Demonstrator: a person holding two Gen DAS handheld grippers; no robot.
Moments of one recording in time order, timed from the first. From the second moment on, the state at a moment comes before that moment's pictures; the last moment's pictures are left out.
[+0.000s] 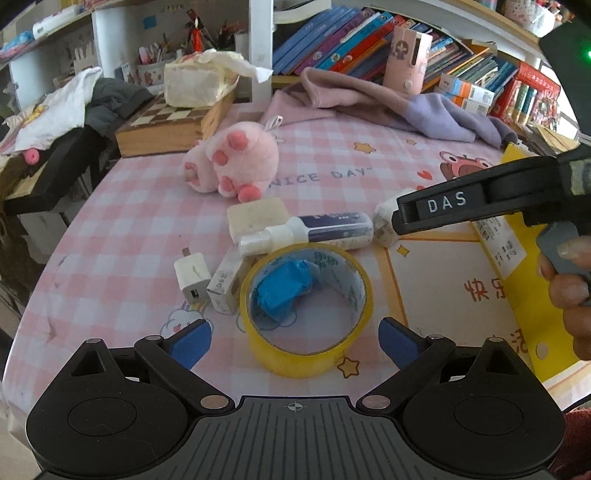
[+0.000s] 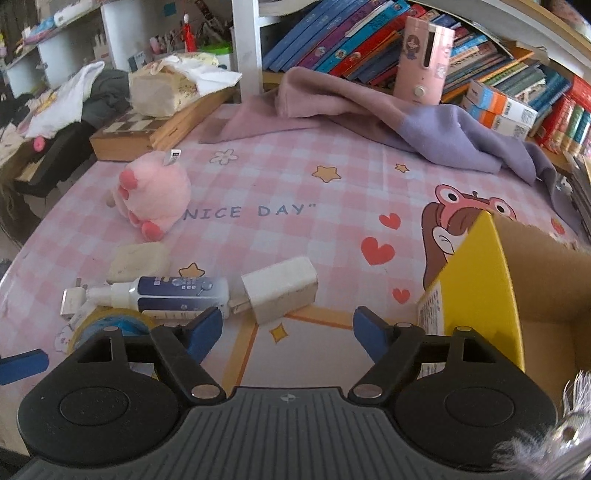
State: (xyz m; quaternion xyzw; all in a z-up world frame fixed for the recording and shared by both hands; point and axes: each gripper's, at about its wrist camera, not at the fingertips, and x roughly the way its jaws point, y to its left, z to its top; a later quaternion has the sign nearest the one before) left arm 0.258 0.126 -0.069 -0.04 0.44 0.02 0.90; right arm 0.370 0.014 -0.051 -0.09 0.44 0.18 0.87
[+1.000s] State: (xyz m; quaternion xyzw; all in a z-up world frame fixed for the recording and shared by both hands) left arm 0.274 0.125 -0.058 -0.05 0.41 0.02 0.91; right arm 0.386 0.007 -0.054 -0.05 0.47 0.22 0.85
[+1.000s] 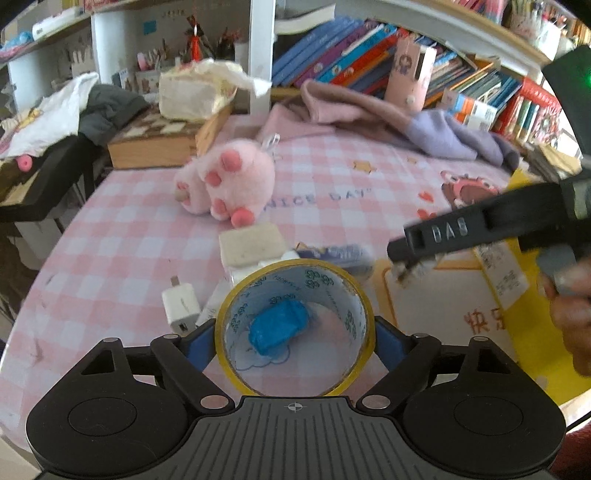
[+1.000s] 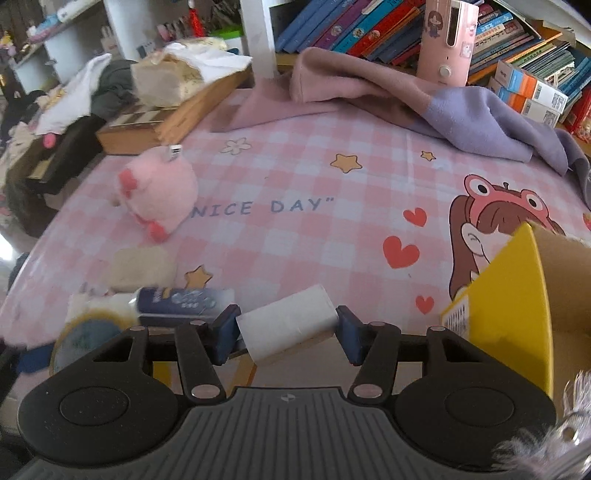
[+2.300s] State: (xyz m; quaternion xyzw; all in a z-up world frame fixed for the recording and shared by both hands) left arm 0.131 0.108 0.007 -0.07 0.34 -0.02 0.94; right arm 0.198 -0.057 -0.001 -0.06 0.40 0.27 0.87
